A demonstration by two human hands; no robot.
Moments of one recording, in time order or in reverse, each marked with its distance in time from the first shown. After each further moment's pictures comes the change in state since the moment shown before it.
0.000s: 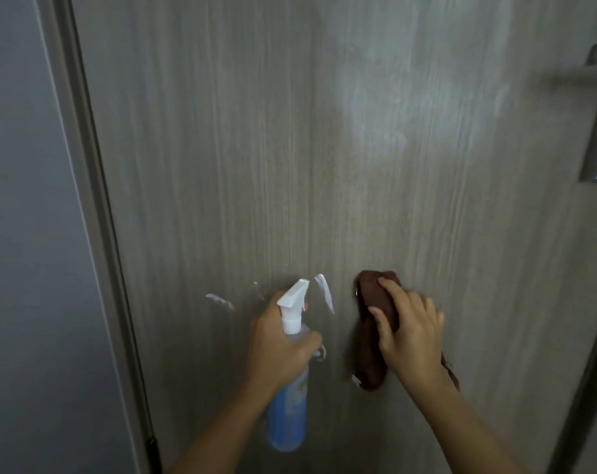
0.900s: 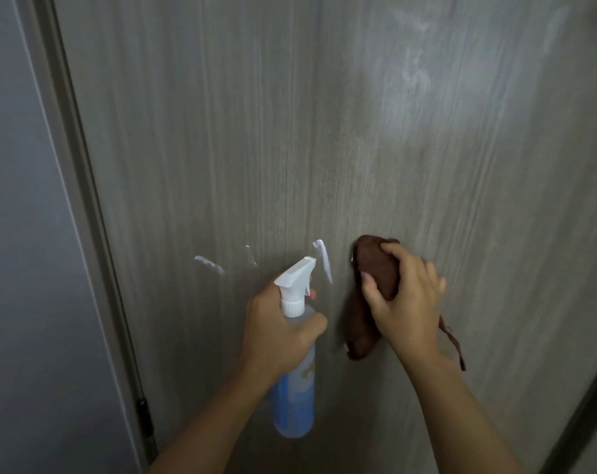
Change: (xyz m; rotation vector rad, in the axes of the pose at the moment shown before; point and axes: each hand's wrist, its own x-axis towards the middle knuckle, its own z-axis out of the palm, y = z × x) left_hand -0.017 -0.017 0.022 0.004 0.087 0.068; right_hand 0.010 -0.008 0.008 0.158 -0.012 0.070
